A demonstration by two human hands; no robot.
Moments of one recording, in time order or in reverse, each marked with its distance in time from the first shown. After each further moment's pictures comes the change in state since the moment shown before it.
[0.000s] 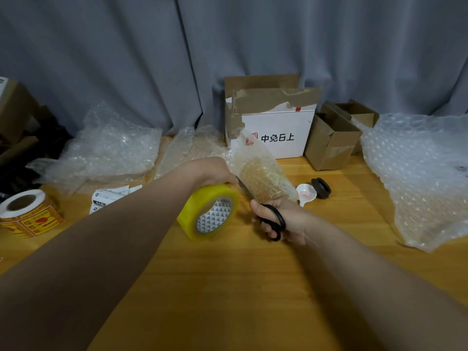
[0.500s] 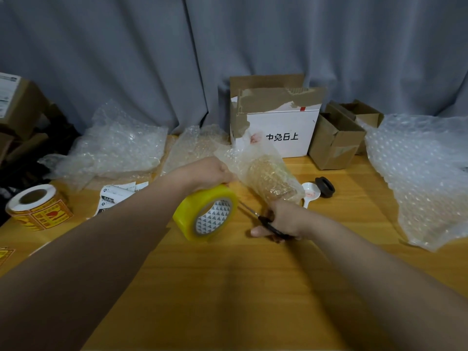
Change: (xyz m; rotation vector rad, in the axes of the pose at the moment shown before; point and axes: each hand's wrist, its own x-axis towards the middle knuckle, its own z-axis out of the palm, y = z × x) left_hand -0.024 -0.020 0.004 -0.199 0.103 0.121; right_hand -0.007 -0.016 0.004 -0.722 -0.030 0.129
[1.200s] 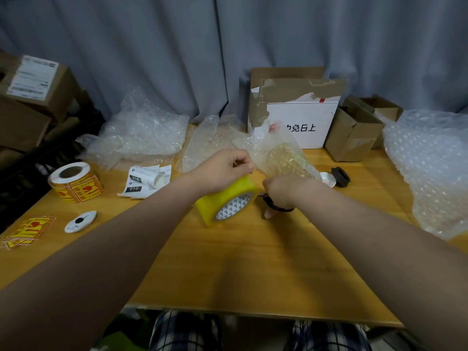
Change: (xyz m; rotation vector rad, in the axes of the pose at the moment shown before) left_hand -0.051 -0.013 0.018 -0.196 0.200 0.307; right_hand 0.002 -0.060 0.007 -0.842 0.024 -0.012
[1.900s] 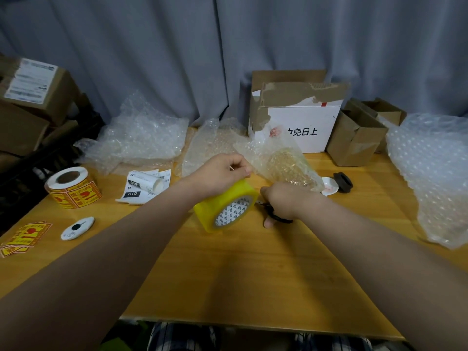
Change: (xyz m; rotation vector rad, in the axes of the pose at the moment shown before) left_hand 0.003 -0.001 -0.003 -0.067 0.040 -0.078; right_hand 0.013 0.010 0.013 0.053 0.091 -0.090
